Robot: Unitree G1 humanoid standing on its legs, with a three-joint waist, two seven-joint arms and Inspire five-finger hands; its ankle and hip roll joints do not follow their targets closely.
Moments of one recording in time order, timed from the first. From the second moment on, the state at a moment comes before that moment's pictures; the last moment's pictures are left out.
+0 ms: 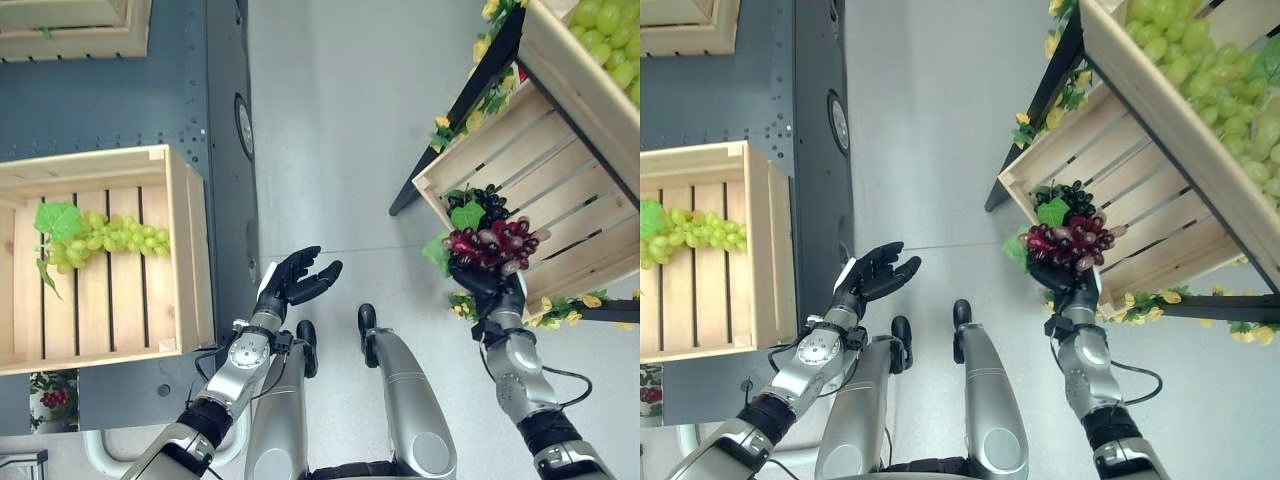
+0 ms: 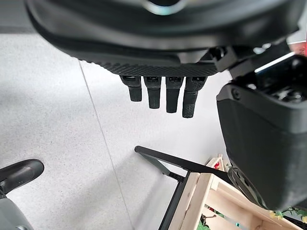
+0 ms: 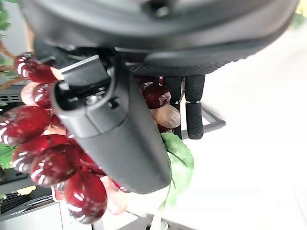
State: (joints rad) left arm -0.31 0.43 -0.46 0.48 -0.41 -0.25 0.17; right arm -0.25 -0.43 0.13 0.46 0.75 -0.32 -0.13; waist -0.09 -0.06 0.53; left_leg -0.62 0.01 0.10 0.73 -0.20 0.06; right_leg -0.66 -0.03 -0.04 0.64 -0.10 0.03
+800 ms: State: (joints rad) left arm -0.33 0.59 -0.47 0.41 -0.41 -0.17 0.07; right arm -0.41 -0.65 0.05 0.62 0.95 -0.10 -0.08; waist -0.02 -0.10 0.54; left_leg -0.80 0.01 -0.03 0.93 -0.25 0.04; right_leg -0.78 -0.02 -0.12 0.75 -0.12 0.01
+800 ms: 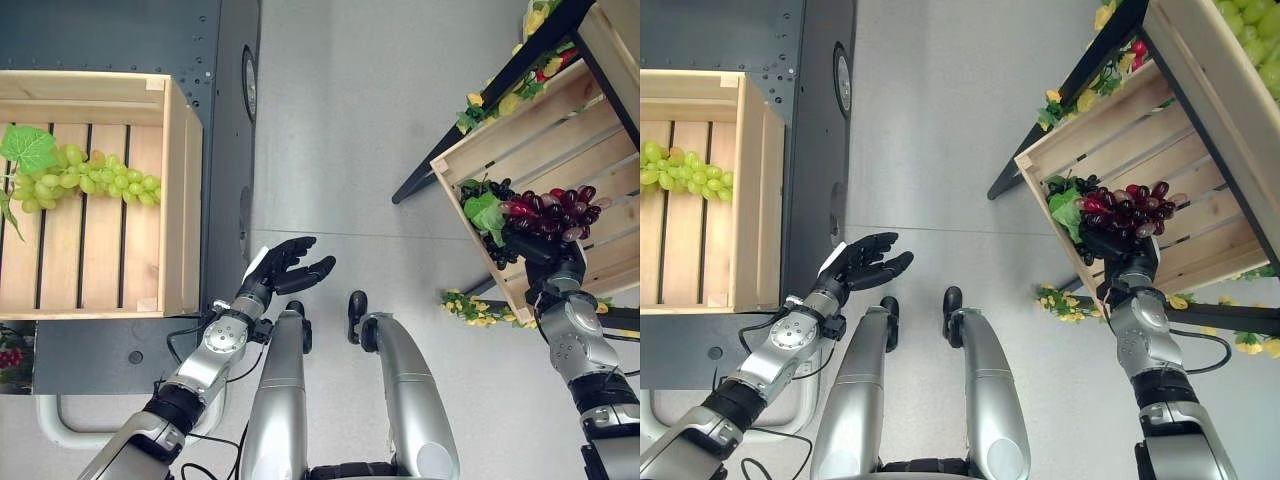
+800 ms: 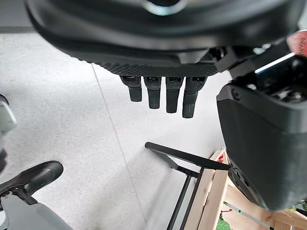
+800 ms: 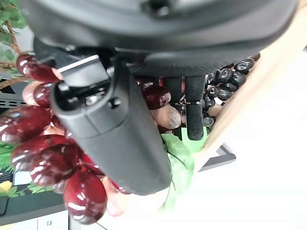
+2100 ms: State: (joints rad) left arm -0.33 0.64 -0.52 0.39 -0.41 -0.15 0.07; right arm -0.53 -0.74 -0.05 0.83 1.03 0.06 -0.06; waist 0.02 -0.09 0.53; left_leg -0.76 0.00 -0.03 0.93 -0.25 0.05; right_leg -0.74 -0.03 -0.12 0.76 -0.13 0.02
